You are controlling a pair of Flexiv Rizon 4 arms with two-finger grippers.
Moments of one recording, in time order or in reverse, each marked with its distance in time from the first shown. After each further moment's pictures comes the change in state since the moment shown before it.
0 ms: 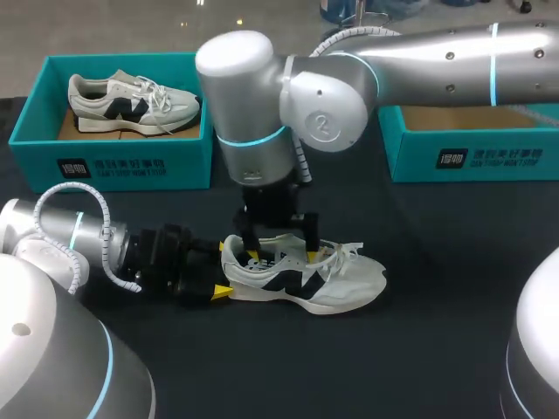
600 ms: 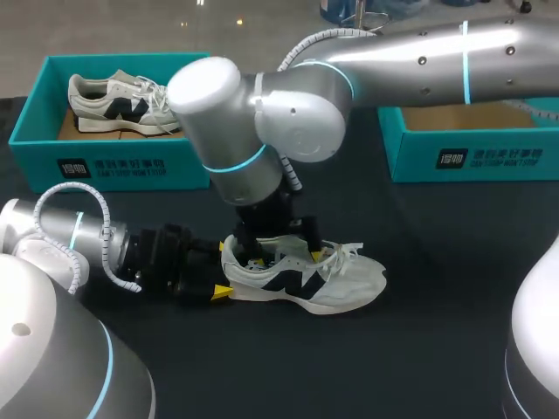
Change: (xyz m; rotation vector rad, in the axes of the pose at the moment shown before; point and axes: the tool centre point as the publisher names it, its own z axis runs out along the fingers) left arm 0.000 0.000 0.000 0.000 0.000 0.000; right arm -0.006 0.010 0.017 -0.111 -0.116 -0.074
